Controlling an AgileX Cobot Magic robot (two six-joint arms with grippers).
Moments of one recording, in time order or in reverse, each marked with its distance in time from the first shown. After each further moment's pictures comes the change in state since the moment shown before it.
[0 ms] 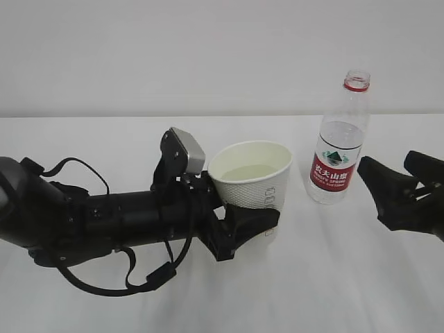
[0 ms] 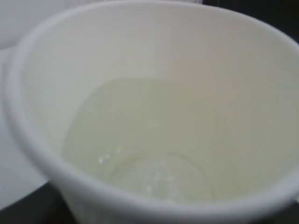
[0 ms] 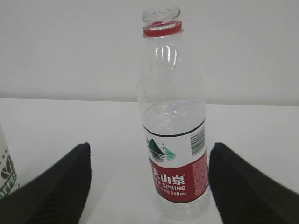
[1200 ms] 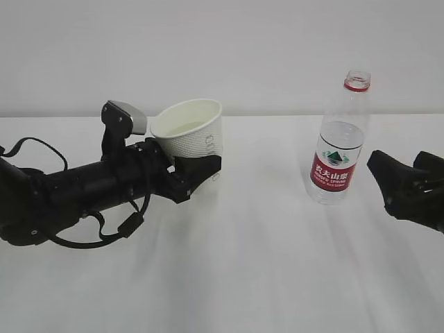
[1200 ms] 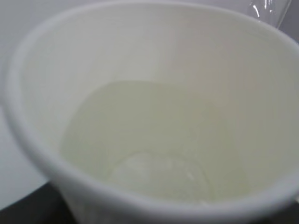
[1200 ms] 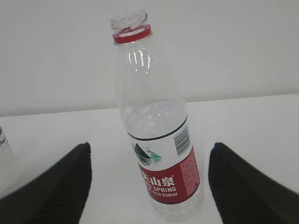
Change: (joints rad) left arm 0.196 0.000 0.000 -0.113 -0.031 0.043; right arm 0.000 0.000 0.000 0.064 0.000 0.068
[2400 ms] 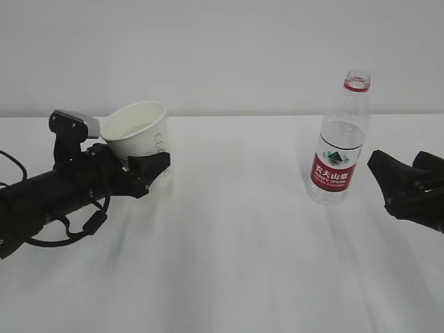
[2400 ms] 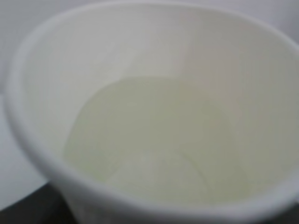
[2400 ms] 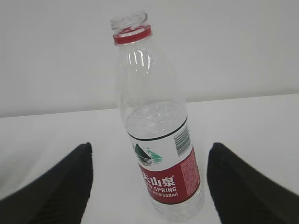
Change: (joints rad) left arm 0.134 0.000 0.111 -0.168 -0.024 0.114; right arm 0.000 0.000 0.000 0.002 0.000 0.002
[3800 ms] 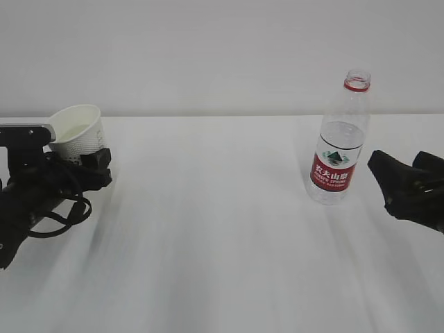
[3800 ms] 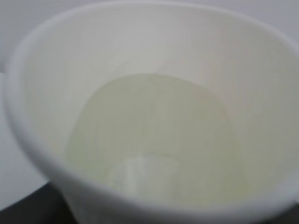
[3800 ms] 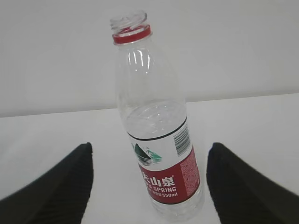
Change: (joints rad) left arm 0.002 0.000 0.073 -0.541 -0.002 0.204; right arm 0.000 0.000 0.000 0.000 -0.001 0.000
